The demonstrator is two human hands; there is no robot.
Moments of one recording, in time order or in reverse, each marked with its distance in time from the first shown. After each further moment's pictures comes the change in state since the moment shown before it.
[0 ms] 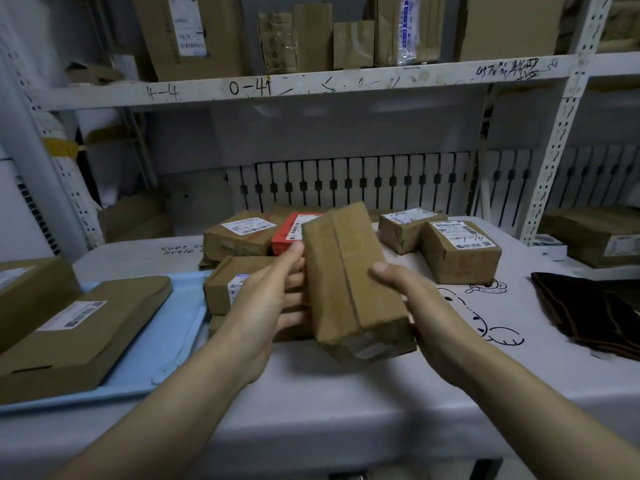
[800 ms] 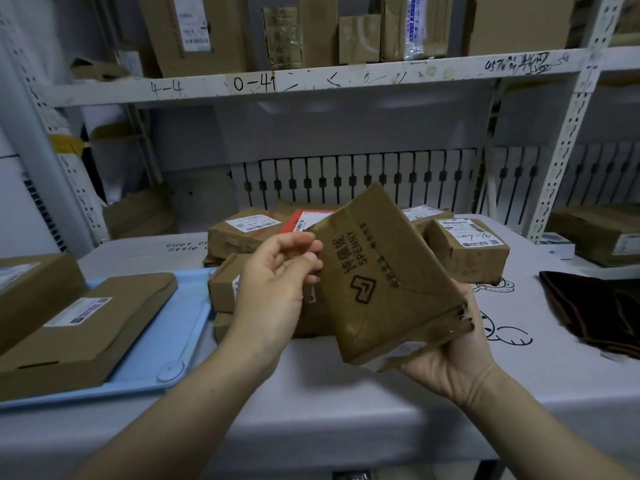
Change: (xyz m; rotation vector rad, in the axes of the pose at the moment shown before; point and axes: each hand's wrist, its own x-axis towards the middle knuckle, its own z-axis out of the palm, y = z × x) left_hand -0.011 0.007 0.009 0.054 0.107 0.380; right_hand 0.007 0.036 -0.018 0.908 -0.319 0.148
